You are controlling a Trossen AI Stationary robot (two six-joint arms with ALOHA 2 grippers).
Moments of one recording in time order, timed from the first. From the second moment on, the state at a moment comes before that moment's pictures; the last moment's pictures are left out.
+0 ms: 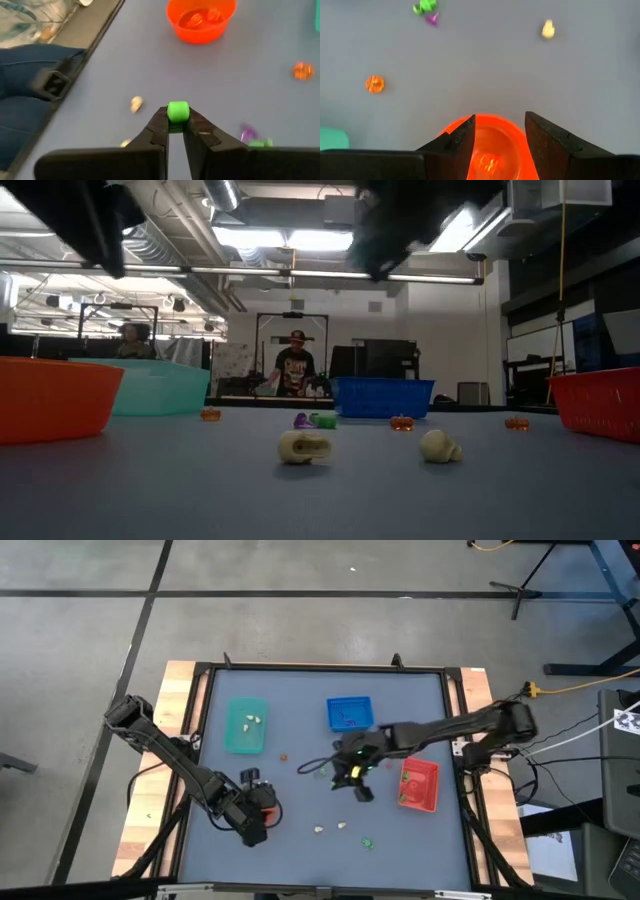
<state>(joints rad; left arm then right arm) -0.63 1.52 1.10 -0.77 -0.39 -0.78 0.11 1.63 1.16 -0.30 -0.39 -0.03</state>
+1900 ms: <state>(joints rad) -0.63 1.93 1.10 0.03 -0.56 -0.59 0.44 1.36 1.16 -1.30 -0.06 0.40</state>
